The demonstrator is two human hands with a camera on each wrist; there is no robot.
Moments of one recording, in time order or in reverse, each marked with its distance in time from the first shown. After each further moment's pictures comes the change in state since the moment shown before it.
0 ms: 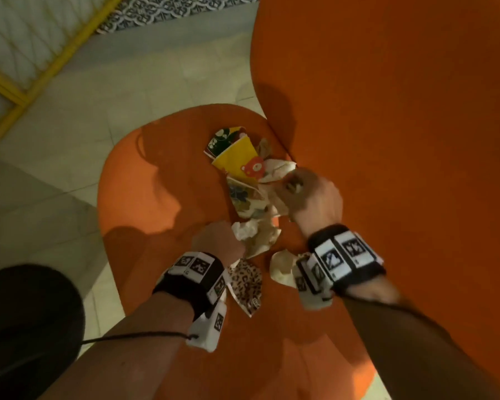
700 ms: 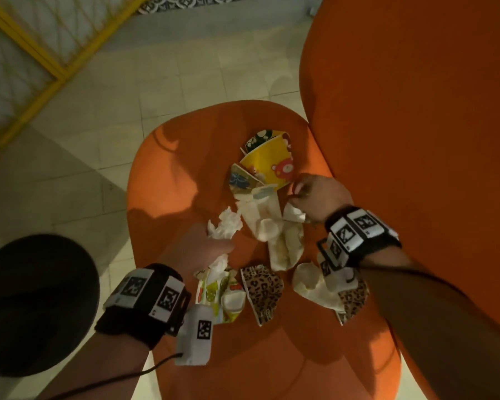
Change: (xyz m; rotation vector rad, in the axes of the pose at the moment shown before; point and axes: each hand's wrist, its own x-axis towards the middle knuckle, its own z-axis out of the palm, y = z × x) left_hand -0.025 -0.067 -0.040 -0.705 -0.028 -0.074; right_hand 0.062 -0.002 0.041 -0.307 -0.463 -0.051
